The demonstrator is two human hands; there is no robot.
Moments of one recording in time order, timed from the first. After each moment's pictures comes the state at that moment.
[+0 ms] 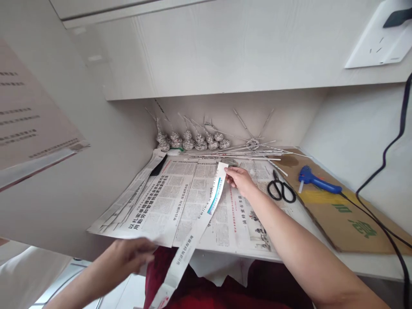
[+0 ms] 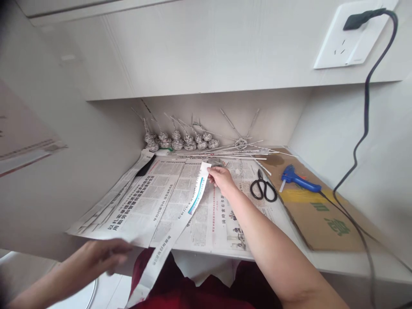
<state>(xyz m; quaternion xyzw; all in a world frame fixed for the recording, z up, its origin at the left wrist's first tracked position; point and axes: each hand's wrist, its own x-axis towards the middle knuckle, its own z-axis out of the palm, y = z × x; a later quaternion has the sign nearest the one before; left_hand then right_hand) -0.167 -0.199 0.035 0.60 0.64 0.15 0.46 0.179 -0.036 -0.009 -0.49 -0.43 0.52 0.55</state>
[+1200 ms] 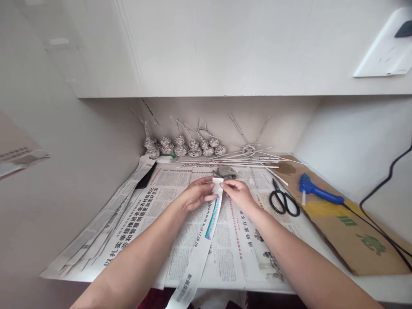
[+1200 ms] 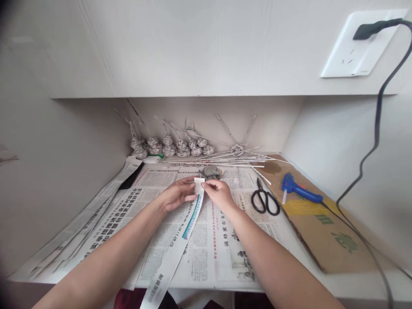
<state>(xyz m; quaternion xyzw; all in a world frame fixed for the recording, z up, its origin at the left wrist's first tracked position) 0.005 0.001 -0.005 0.42 0.29 0.34 0.79 0.177 -0.030 -0.029 -0.53 -0.56 0.35 0.53</state>
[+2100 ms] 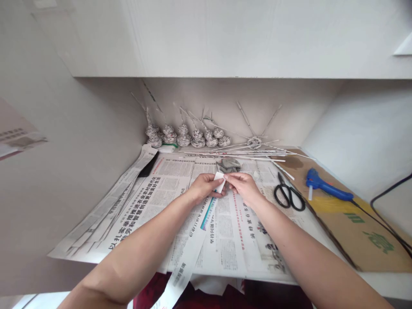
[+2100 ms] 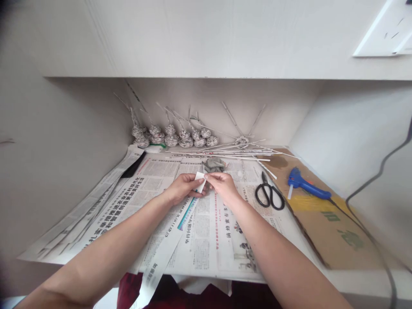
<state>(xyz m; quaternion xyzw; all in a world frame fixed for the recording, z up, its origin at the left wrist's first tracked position) 0.013 -0.011 -0.010 0.56 0.33 0.31 0.69 0.174 -0.033 -0.024 -0.50 -0.48 0.47 0.55</state>
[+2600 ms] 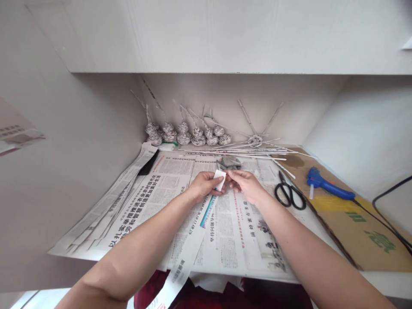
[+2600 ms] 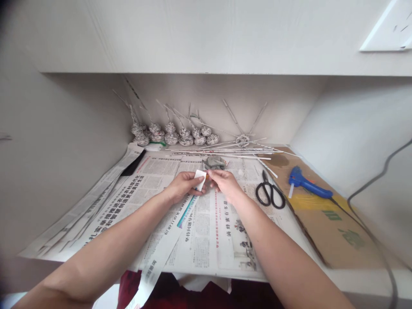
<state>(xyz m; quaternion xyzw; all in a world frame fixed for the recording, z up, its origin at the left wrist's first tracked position) 0.014 -0.011 -0.011 0.55 0.35 0.32 0.69 0.179 -0.037 -0.012 -0.50 -0.45 0.53 0.51</state>
